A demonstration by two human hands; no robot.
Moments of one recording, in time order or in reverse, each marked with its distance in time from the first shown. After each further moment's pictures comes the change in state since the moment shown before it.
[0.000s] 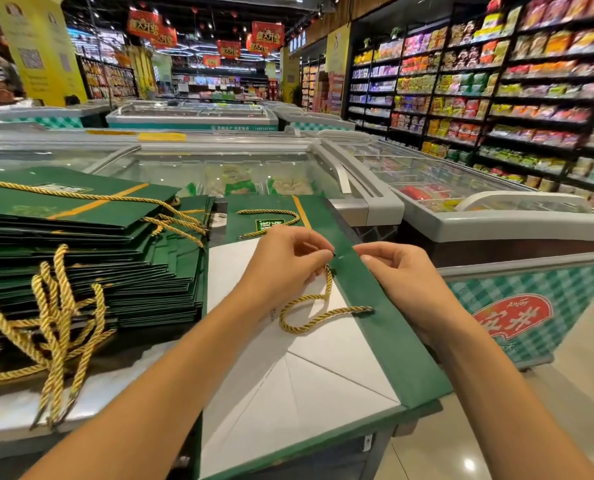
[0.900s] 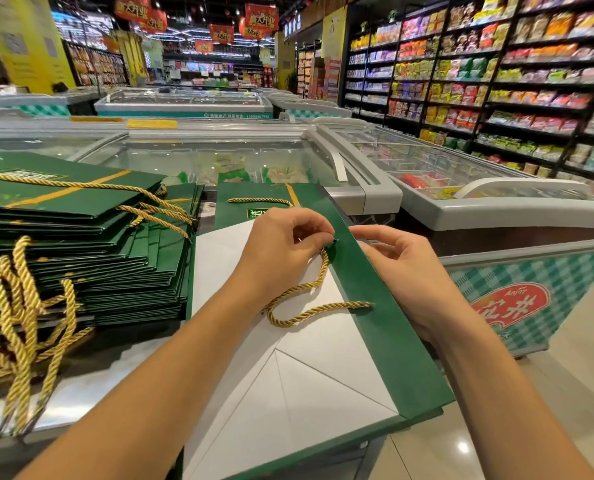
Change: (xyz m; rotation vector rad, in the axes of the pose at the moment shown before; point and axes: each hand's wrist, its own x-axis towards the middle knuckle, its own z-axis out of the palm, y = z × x) left_hand 0.012 -0.012 0.009 0.157 0.065 0.259; right_hand -0.004 -0.003 -0.001 0.020 0.008 -0.039
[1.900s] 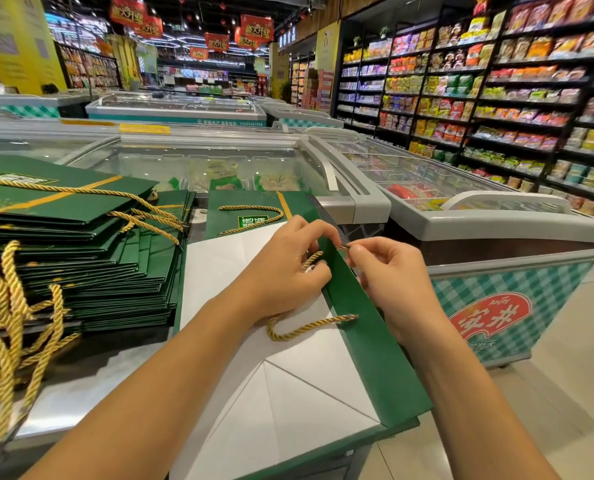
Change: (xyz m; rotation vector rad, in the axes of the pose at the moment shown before) left_hand -0.005 0.009 0.005 0.096 -0.238 0.041; right_hand 0.009 0.009 0.004 -0.004 0.213 -0.026
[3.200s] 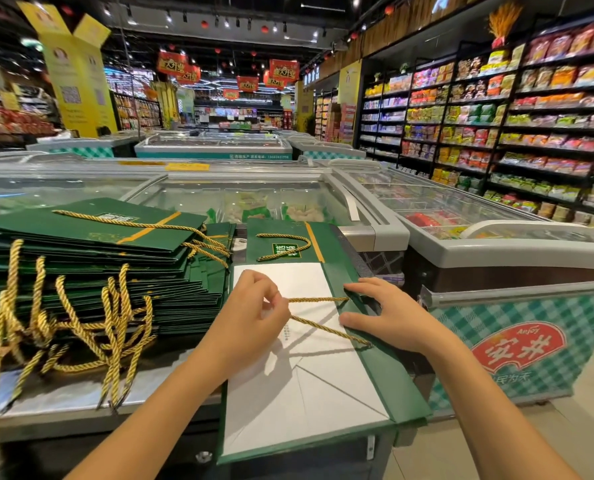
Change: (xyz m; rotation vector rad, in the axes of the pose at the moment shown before) left_hand -0.090 0.011 -0.044 0.035 0.204 -0.313; right_hand 0.008 0.007 -0.019 -0.851 -0.486 -0.206
